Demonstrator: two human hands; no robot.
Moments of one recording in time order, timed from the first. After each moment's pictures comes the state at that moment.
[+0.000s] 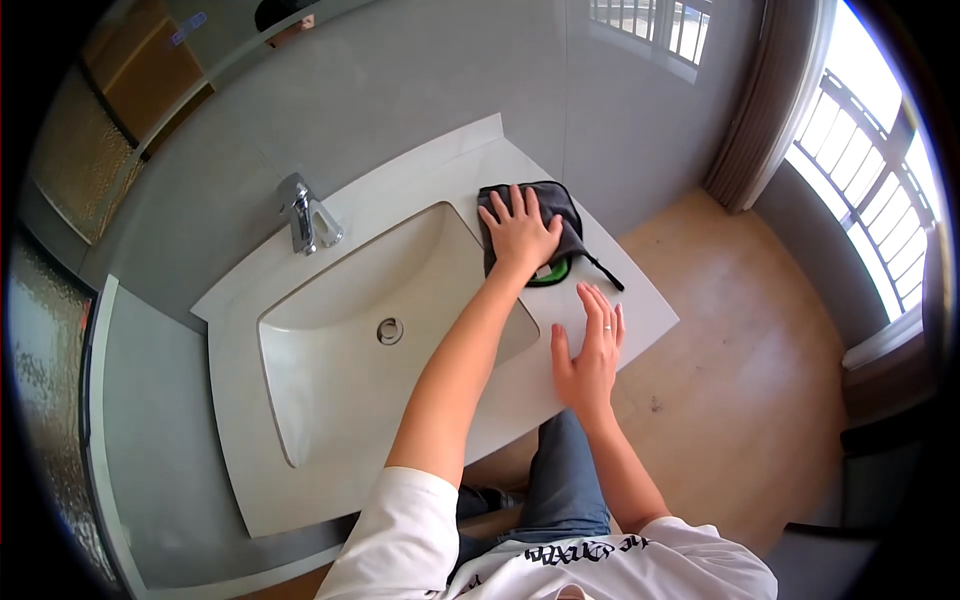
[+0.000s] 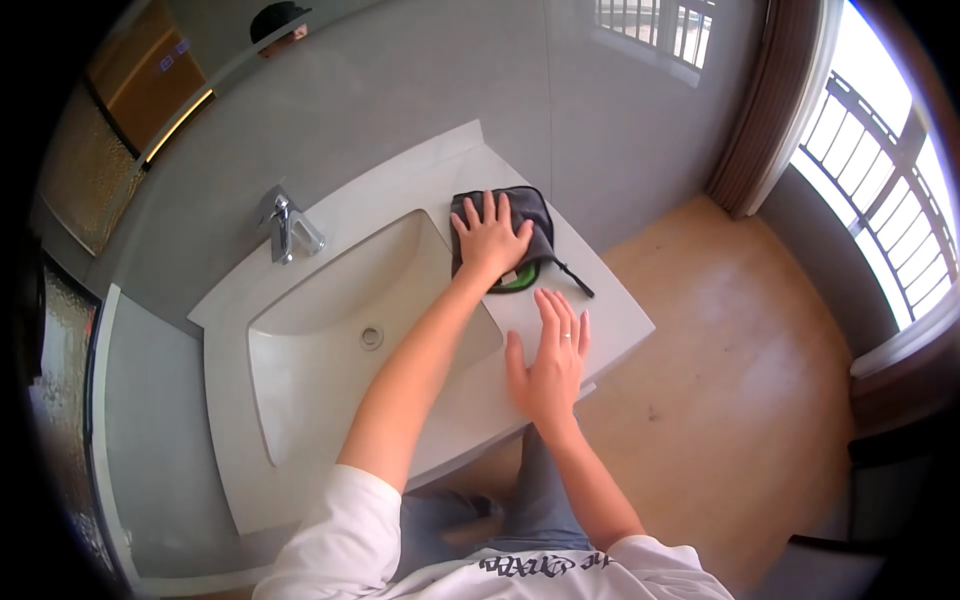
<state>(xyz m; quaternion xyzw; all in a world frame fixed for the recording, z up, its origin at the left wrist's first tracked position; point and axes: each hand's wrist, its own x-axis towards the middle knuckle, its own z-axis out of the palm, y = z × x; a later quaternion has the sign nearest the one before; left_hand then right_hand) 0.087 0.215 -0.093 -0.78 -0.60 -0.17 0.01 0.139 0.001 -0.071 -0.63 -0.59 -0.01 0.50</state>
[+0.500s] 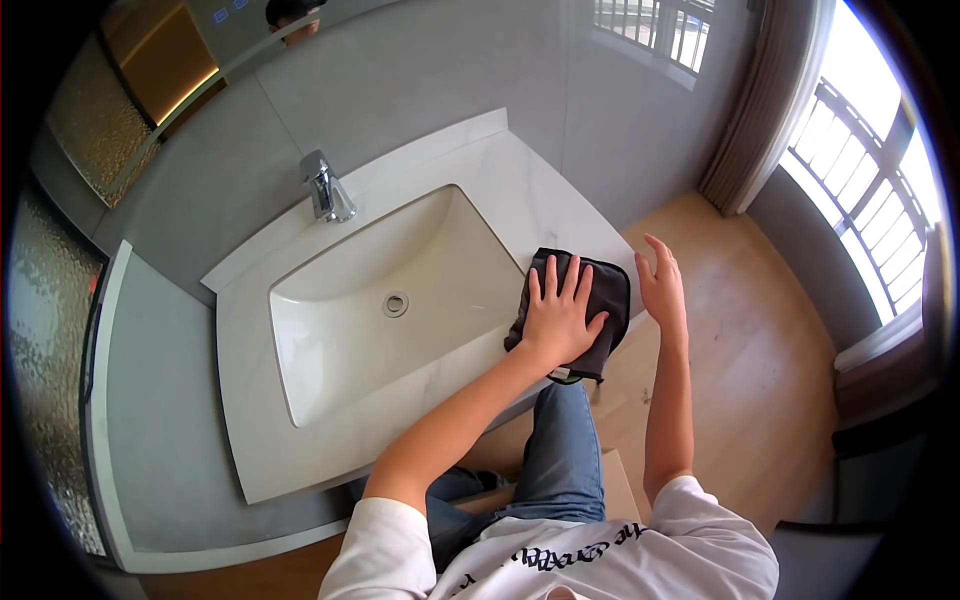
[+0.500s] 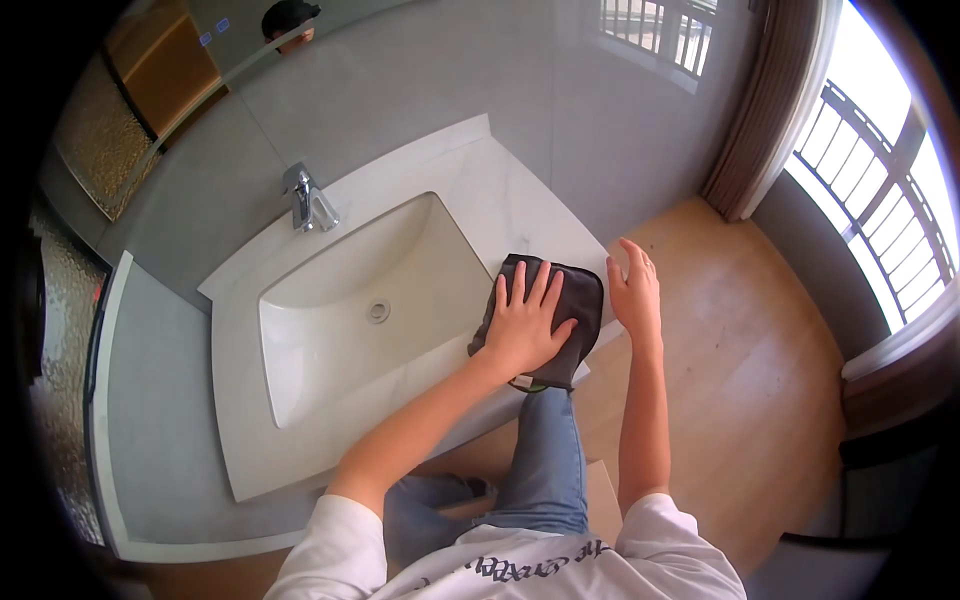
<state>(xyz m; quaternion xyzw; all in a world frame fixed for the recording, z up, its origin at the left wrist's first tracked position) 0.078 0.030 -0.090 -0.88 -0.43 -0.20 0.01 0.273 0.030 -0.075 -0.69 -0.57 0.04 0.45</state>
